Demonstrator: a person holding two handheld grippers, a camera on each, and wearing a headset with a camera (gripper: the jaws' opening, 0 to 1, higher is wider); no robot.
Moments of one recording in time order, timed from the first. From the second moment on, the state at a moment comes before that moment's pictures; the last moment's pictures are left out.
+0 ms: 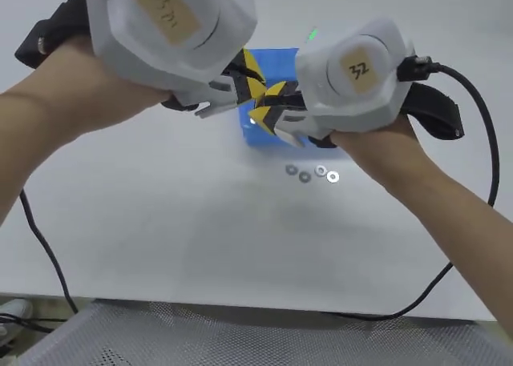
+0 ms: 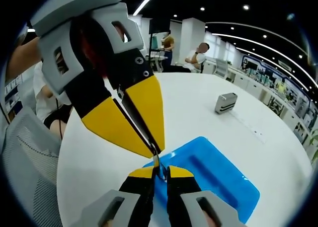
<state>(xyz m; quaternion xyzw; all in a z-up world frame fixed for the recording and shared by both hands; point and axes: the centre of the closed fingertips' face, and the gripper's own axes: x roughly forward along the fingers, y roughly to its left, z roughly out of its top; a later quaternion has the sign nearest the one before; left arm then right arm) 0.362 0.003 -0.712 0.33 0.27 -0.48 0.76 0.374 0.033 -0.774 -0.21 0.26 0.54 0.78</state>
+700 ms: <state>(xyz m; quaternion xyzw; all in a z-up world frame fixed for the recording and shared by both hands) 0.350 -0.006 -0.689 0.33 0.25 -0.49 0.77 0.364 0.019 -0.742 -0.15 0.25 0.52 0.80</state>
